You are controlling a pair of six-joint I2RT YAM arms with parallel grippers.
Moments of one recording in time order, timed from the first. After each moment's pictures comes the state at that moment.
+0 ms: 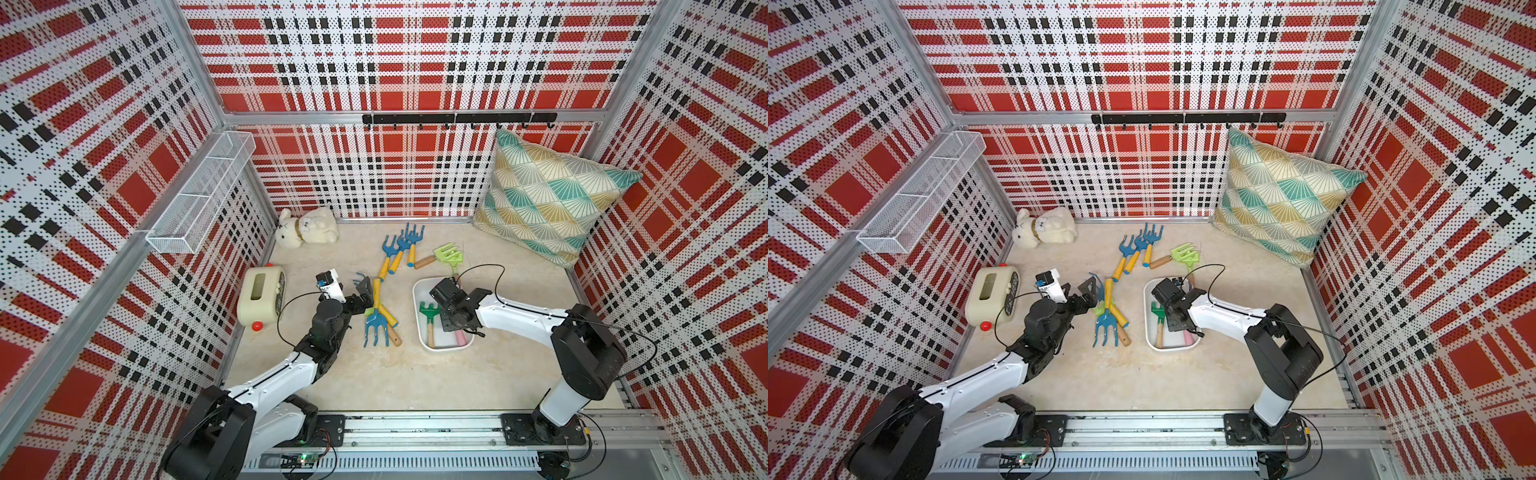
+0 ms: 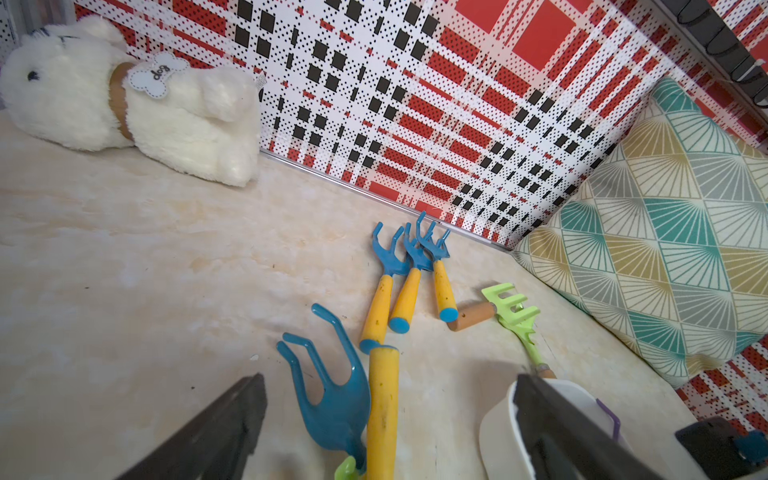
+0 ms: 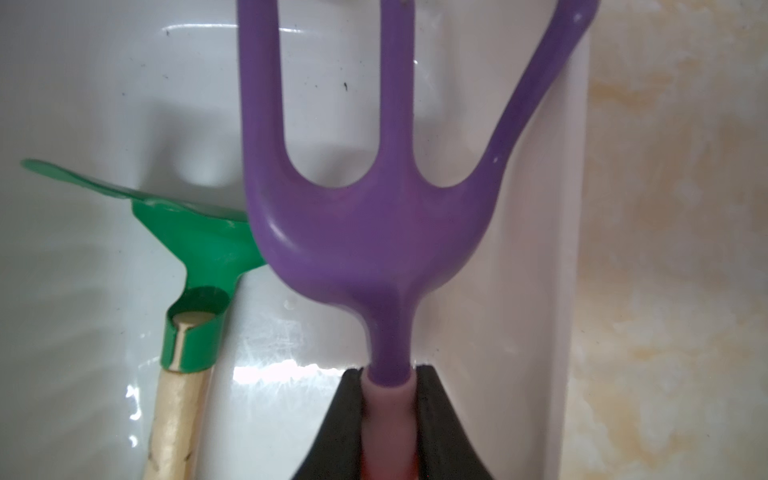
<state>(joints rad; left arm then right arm) -0.45 1.11 0.33 0.60 -0.27 -0.51 0.74 1.66 1.03 -0.65 0.33 0.55</state>
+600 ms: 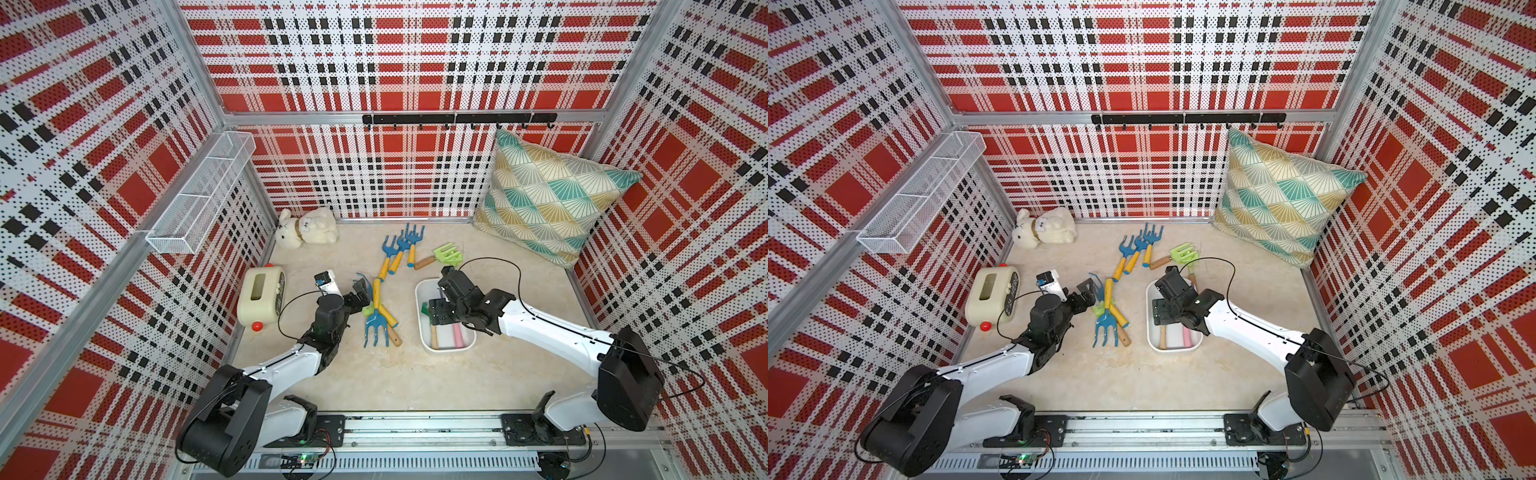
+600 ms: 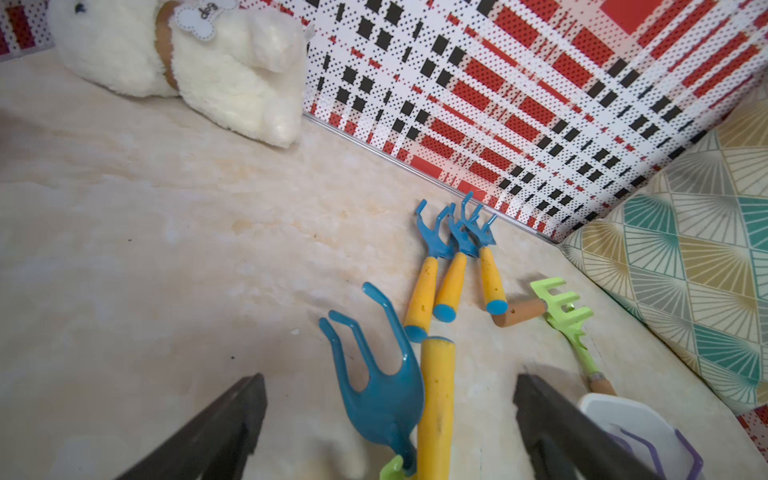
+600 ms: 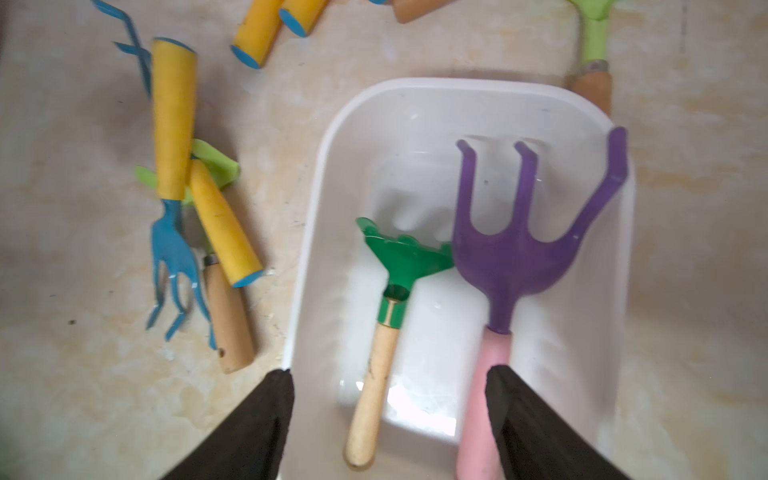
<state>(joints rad) -0.33 1.25 0.35 0.59 -0.24 -0.60 0.78 1.47 1.05 -0.51 0.11 0.53</state>
